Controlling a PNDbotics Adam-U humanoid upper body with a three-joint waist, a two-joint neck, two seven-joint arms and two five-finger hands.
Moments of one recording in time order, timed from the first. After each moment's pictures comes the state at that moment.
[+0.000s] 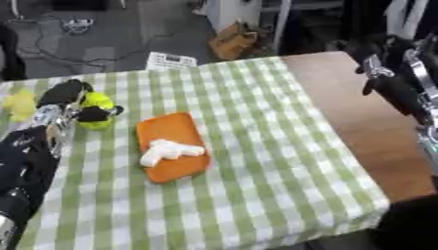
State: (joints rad) left arm -0.98 0.27 0.08 -0.49 -1.33 0.09 -0.10; right arm -0.26 -0.48 0.03 -1.77 0.19 0.03 -0.05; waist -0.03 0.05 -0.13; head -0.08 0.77
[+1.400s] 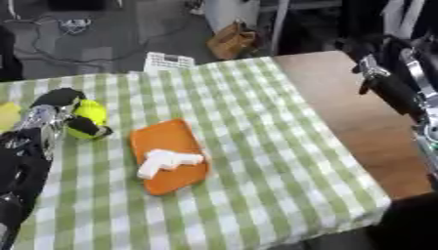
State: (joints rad) left arm -0.97 0.28 0.08 -0.57 -1.36 0.09 -0.21; right arm -0.26 -0.48 0.03 -1.77 0.19 0.03 -0.05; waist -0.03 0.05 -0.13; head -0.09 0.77
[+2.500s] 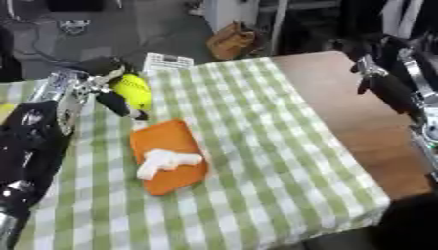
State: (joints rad) left arm -0.99 0.21 -0.15 -0.80 -1.21 -0.19 -0.38; right arm -0.26 -0.48 0.03 -1.77 0.19 0.03 -0.05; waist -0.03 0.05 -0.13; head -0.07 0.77
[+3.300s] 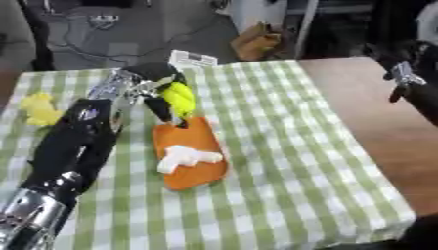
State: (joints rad) left arm -0.98 0.17 -0.17 -0.79 -1.23 -0.23 -0.39; right arm -0.26 -0.48 0.03 -1.77 0.19 0.03 -0.05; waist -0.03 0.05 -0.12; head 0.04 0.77
